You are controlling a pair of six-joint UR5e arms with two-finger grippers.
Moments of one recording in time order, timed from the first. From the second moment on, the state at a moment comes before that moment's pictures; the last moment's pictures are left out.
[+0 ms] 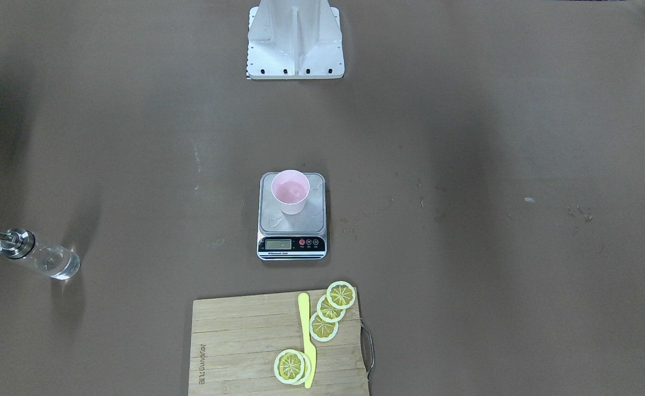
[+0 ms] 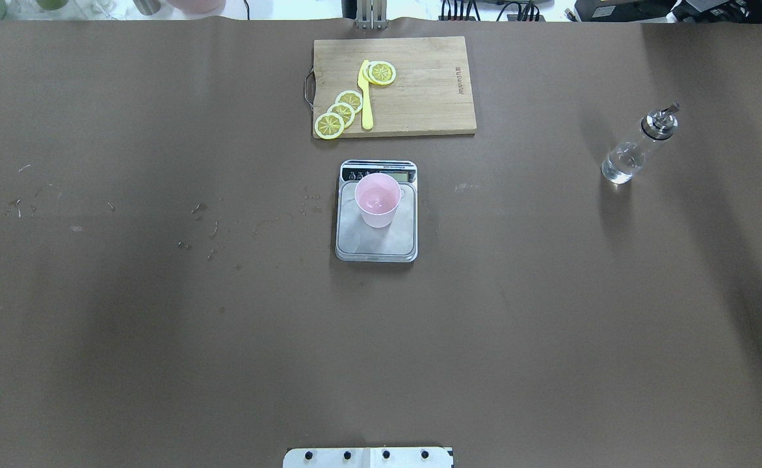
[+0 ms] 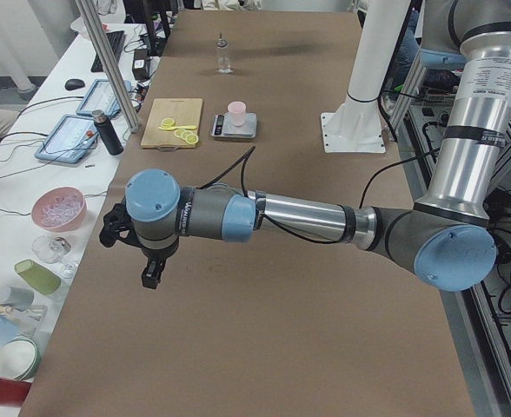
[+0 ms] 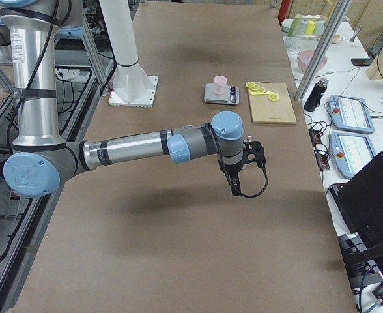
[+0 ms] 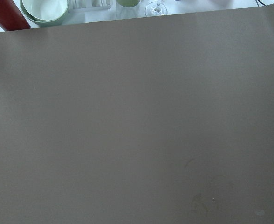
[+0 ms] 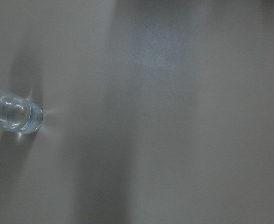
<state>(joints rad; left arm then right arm) -1.74 -1.78 -1.52 -1.57 -2.48 0.13 1.53 -1.56 1.78 -1.49 2.35 0.10</state>
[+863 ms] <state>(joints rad) -1.77 -1.71 -1.57 -1.56 -2.49 0.14 1.56 -1.55 1.76 -1.54 2.40 0.11</state>
